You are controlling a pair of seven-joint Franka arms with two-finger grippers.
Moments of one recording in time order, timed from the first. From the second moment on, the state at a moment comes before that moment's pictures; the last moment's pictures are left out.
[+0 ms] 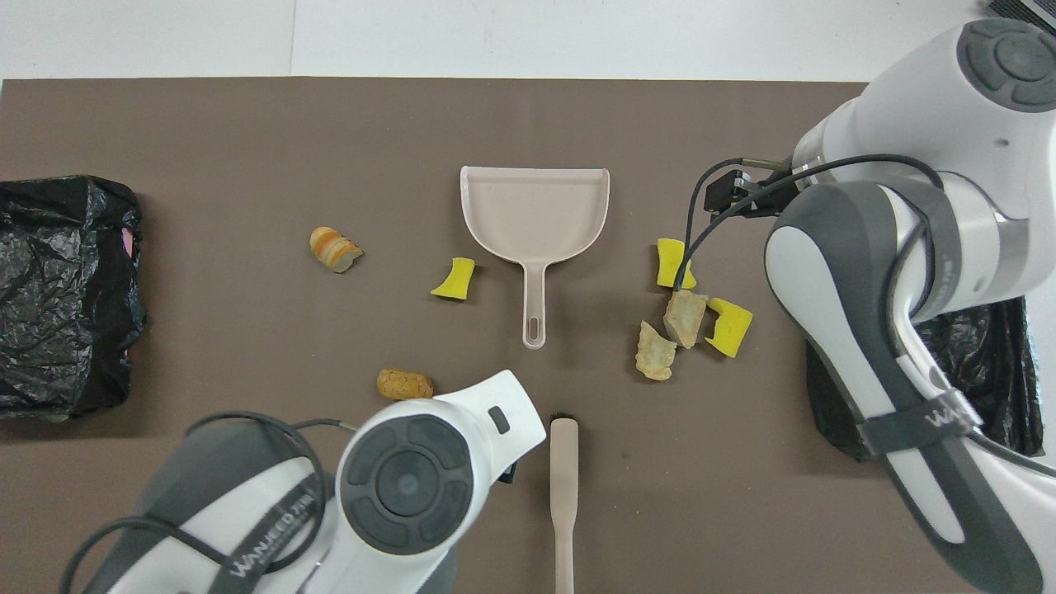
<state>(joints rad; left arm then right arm) -0.11 -0.16 -0.67 -2.06 -0.08 1.88 -0.40 0.22 0.32 -0.04 -1.48 0.08 1.81 0.37</state>
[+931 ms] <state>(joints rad) -0.11 0.00 -1.04 -2.30 -0.08 2.27 -0.87 0.32 0.55 0.13 -1.31 0.15 1.88 0.57</state>
